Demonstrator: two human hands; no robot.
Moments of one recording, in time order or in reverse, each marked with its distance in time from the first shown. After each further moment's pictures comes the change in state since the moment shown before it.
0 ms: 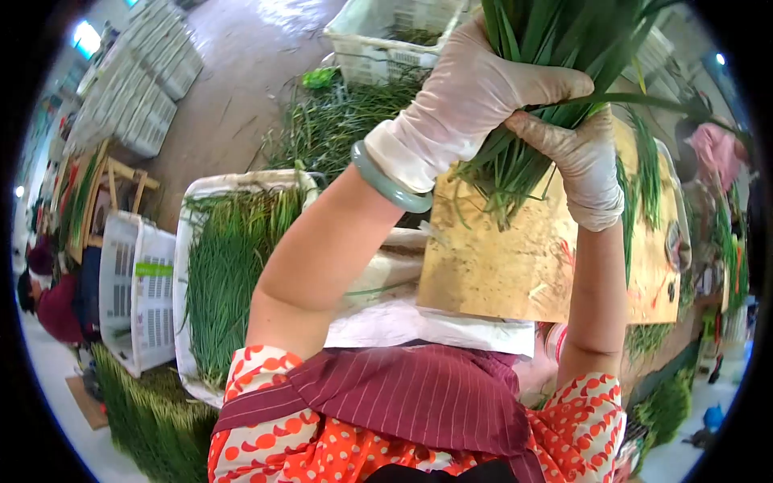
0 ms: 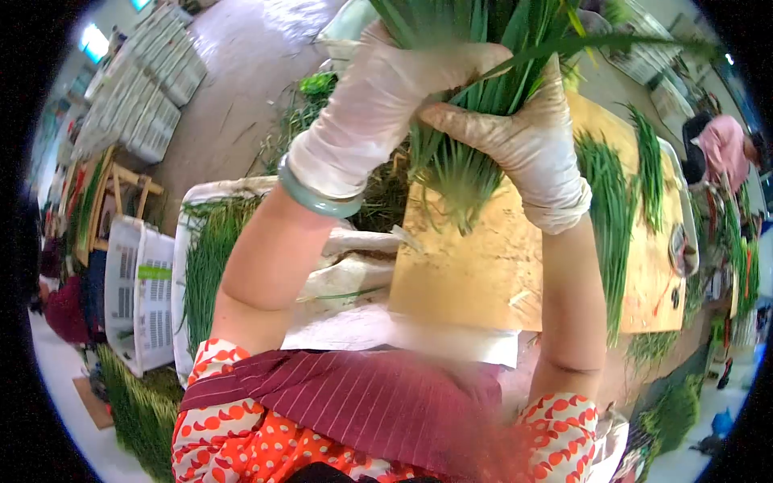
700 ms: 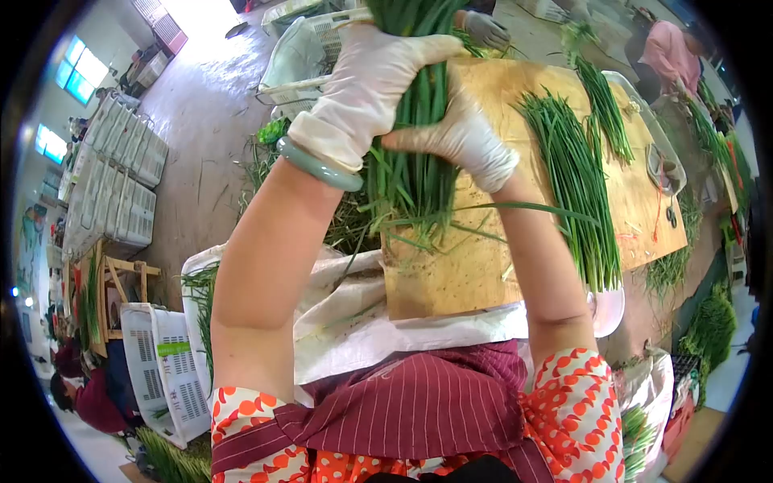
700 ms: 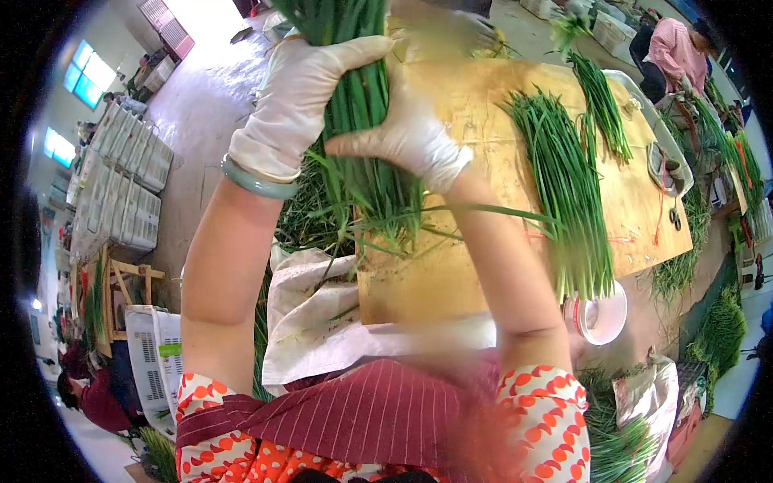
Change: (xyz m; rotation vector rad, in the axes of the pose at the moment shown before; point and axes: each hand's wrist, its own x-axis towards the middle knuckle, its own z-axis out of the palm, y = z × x) left_hand 0.042 -0.032 0.035 0.462 0.089 -0.211; right_hand 0.002 0.072 -0.034 0.052 0.079 -0.068
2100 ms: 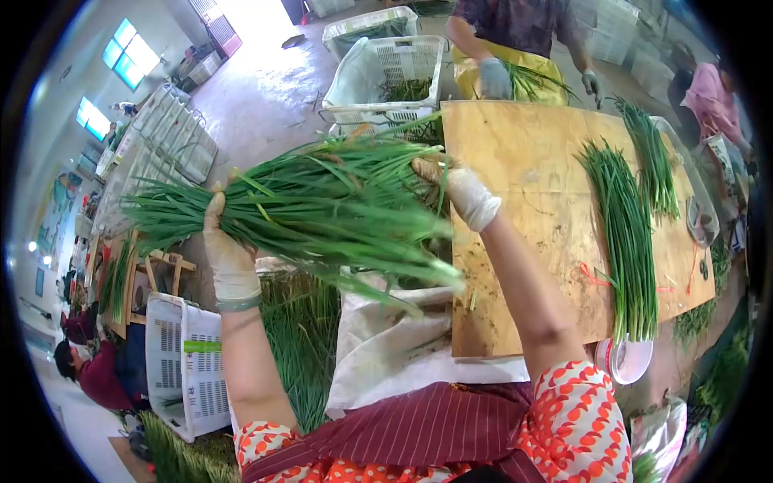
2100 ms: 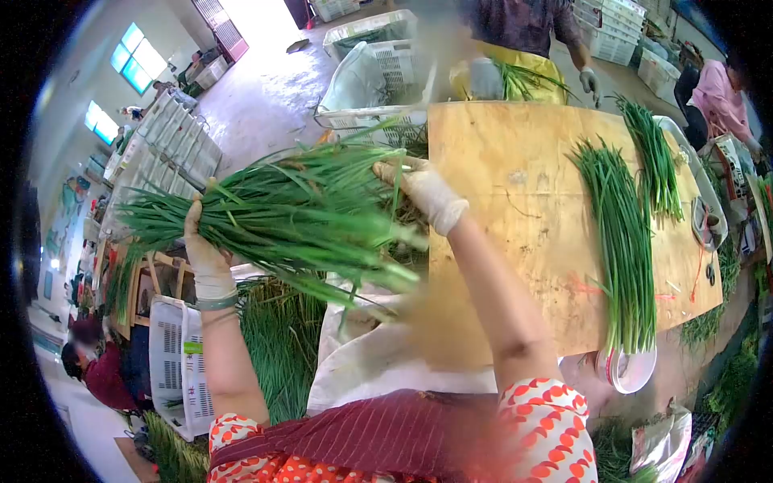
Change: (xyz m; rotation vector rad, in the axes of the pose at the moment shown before) left_hand -0.151 0.020 -0.275 -0.537 0.636 0.005; right_hand 0.030 0.069 0.097 0.426 -0.170 0.512
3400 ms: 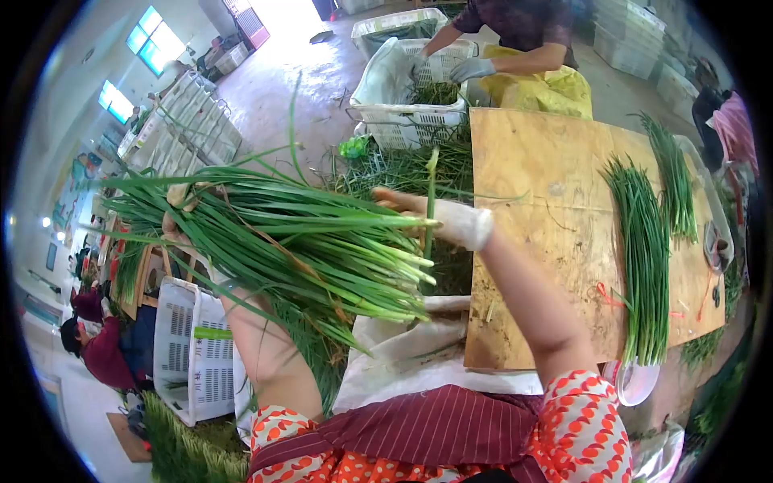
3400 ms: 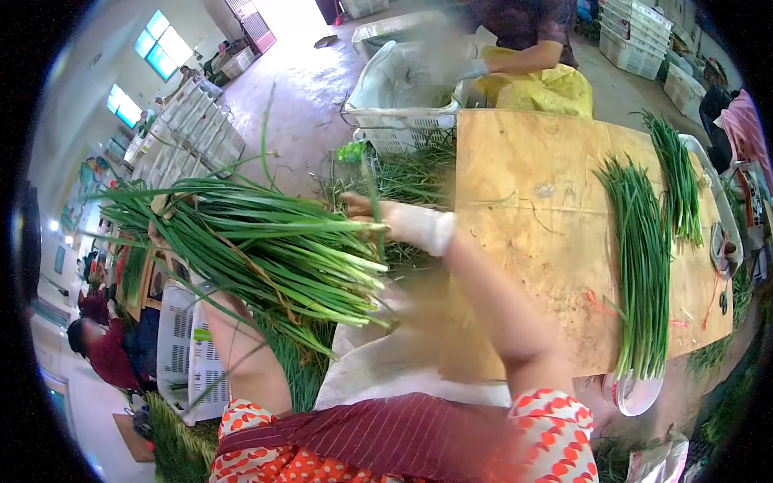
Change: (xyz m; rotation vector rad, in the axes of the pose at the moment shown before) left_hand 0.020 0.065 -0.017 -0.095 -0.542 0.412; right_hand 0.015 0.027 0.034 -0.276 -0.726 -0.221
